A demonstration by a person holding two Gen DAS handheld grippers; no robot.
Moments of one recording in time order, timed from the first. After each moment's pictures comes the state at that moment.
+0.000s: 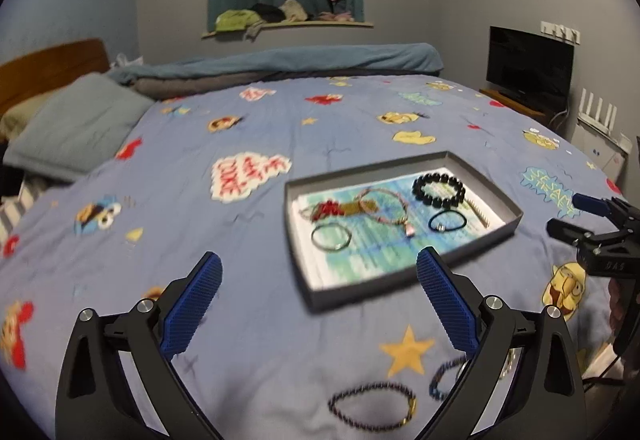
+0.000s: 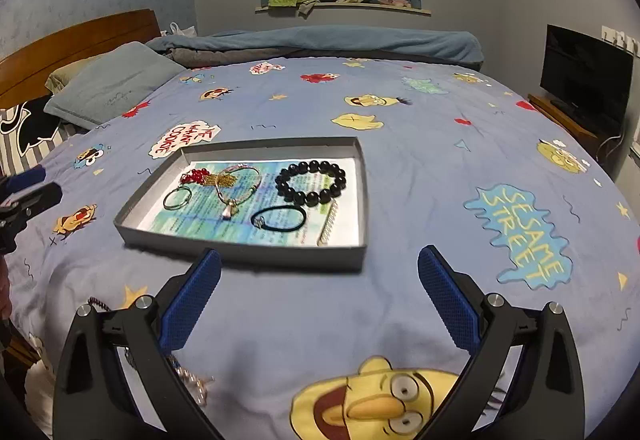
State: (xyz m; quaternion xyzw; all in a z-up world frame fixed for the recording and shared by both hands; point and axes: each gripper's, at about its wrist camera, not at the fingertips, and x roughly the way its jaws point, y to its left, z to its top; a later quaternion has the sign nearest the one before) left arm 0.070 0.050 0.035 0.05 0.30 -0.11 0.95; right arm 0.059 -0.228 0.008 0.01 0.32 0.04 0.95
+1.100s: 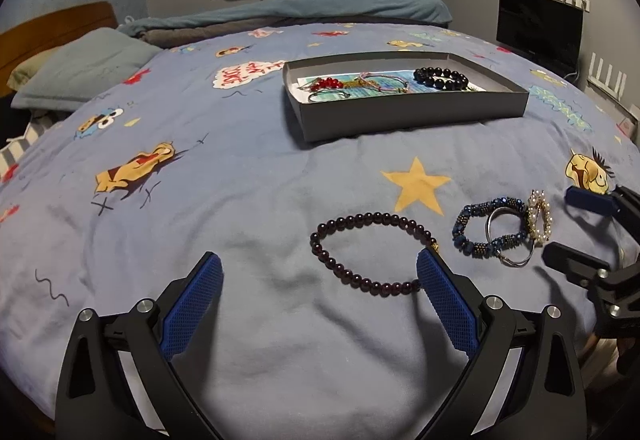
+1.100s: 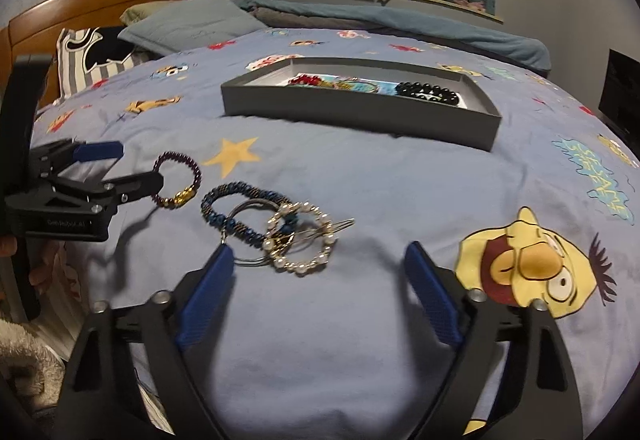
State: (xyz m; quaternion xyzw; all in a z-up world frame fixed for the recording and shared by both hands) left arm 0.003 0.052 -0.072 0.06 0.35 -0.09 0.93; right arm -0.025 -0.151 -0.081 -0.05 0.34 0.16 0.93
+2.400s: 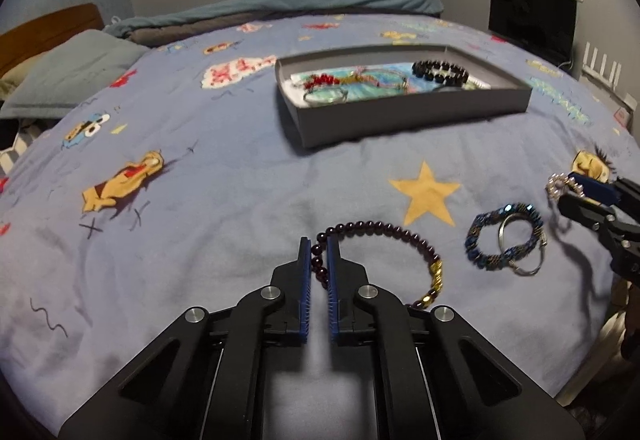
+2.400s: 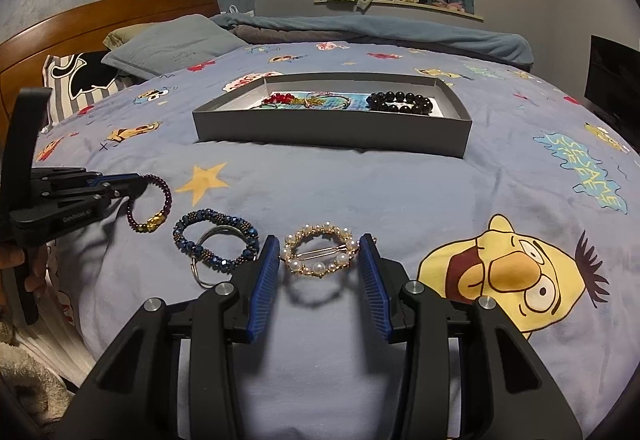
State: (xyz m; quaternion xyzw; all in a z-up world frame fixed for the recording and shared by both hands) left arm 0.023 0.056 -0.067 0.07 0.36 -0.11 0.92; right arm -0.016 -0.174 -0.074 -0.02 0.32 0.14 0.94
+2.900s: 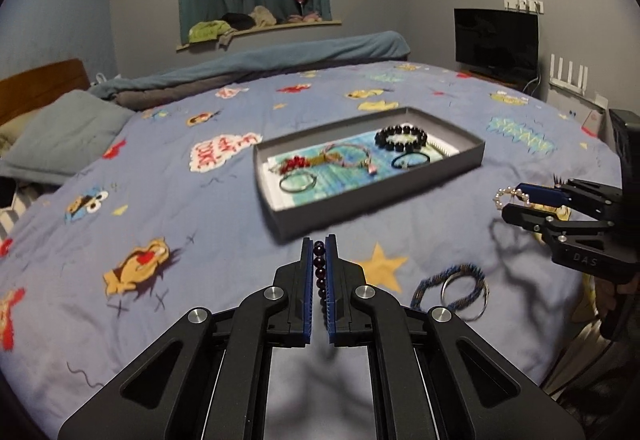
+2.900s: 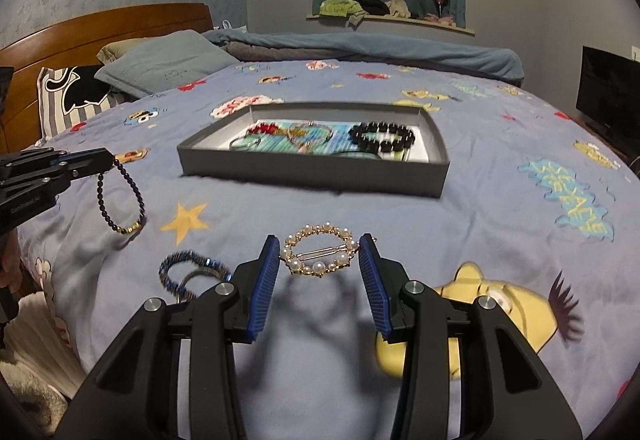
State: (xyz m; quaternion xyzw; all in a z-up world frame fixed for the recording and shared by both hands) left arm 0.009 0.039 -0.007 0.09 0.28 -0.16 0.94; right arm 0.000 -0.186 -0.049 -0.02 0.29 0.12 0.95
